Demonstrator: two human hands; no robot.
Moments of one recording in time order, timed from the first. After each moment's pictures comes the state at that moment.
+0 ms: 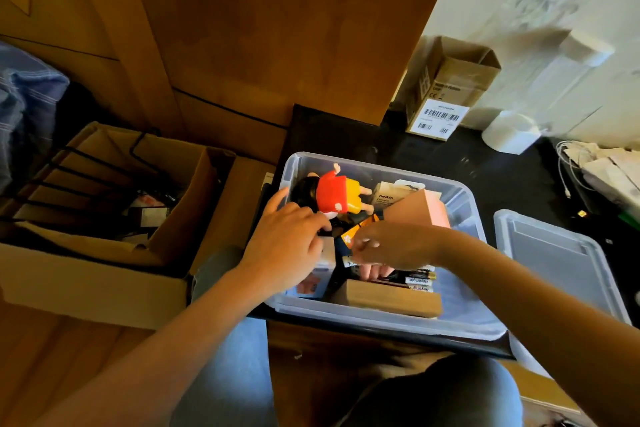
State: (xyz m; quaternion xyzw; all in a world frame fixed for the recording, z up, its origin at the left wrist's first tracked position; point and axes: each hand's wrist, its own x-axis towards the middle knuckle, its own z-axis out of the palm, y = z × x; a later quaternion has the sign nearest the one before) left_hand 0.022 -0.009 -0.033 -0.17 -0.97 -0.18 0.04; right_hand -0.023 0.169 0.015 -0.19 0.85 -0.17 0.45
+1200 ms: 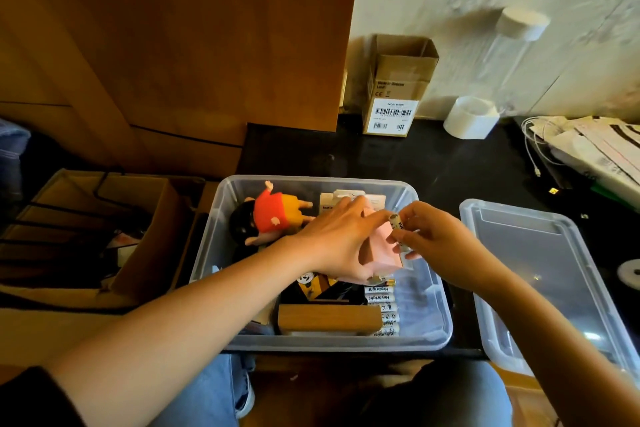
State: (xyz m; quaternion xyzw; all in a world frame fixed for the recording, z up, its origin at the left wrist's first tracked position) left_hand -0.048 0.123 -0.031 -0.35 -0.92 -0.18 -0.09; right_hand -0.014 0.300 0.007 -0.04 0.89 -0.43 0.13
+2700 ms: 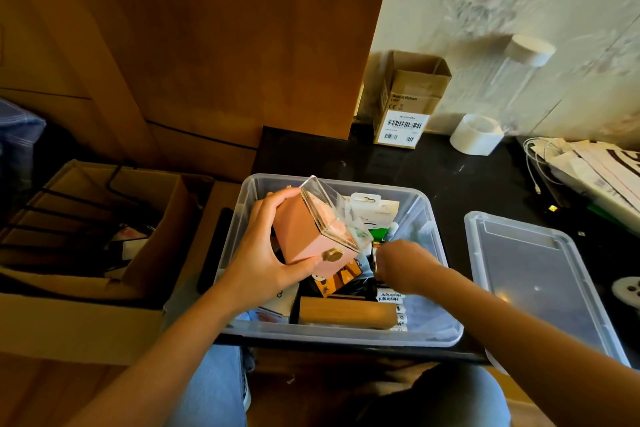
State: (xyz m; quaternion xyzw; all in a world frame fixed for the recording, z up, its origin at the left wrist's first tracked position) left_hand 0.023 0.019 -0.026 -0.12 -0.81 -0.57 0.03; right_hand -0.026 0.252 -0.041 -0.14 0.96 0.05 0.25
